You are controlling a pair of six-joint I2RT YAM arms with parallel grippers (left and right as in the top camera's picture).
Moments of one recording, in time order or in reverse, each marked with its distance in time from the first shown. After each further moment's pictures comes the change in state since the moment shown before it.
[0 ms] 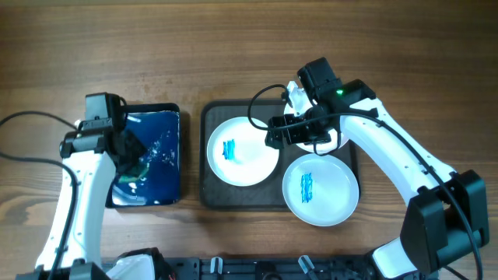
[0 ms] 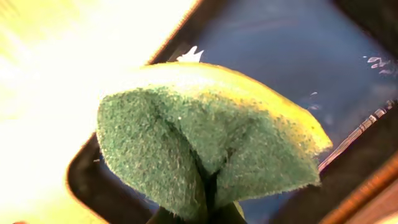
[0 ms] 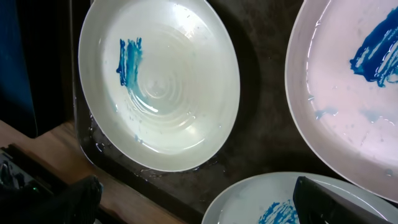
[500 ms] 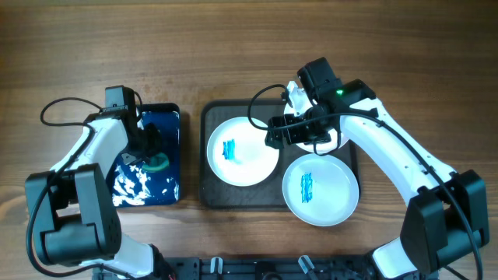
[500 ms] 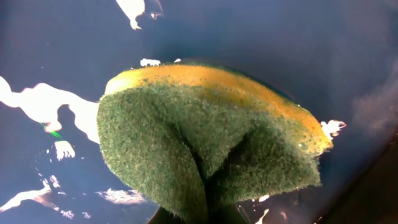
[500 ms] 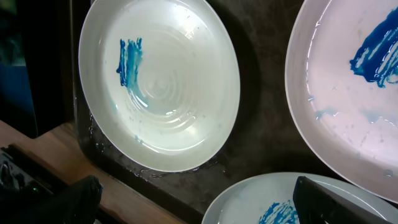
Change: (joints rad) left arm 0.000 0.399 0.005 0.280 0.265 0.237; right arm 0.000 0.000 0.000 0.000 0.000 0.000
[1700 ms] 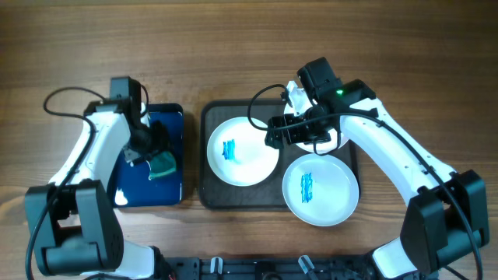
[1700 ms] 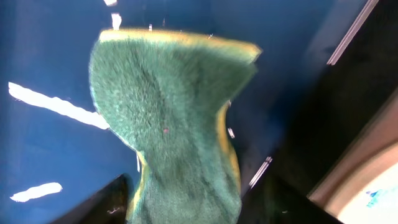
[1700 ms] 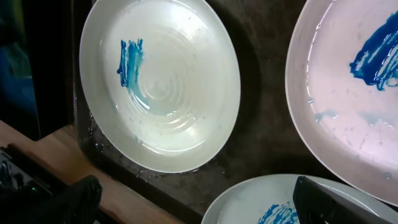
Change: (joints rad) left arm -0.066 -0.063 0.082 -0.222 0.022 0.021; right arm 0.000 0.000 0.000 0.005 0.000 -0.007
